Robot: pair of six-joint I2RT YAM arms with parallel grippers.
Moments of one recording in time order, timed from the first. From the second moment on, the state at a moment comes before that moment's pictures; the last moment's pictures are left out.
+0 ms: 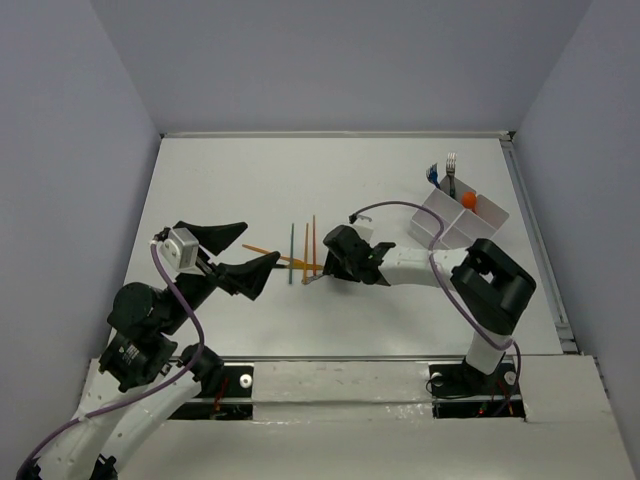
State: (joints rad) left arm -0.64 0.35 0.73 -0.12 0.14 -0.24; right arm 0.89 1.77 1.01 -0.16 0.34 1.00
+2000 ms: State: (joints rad) left arm -0.63 0.35 0.73 -0.12 0.14 -0.24; right arm 0.84 1.82 1.13 -0.45 0.39 0.63
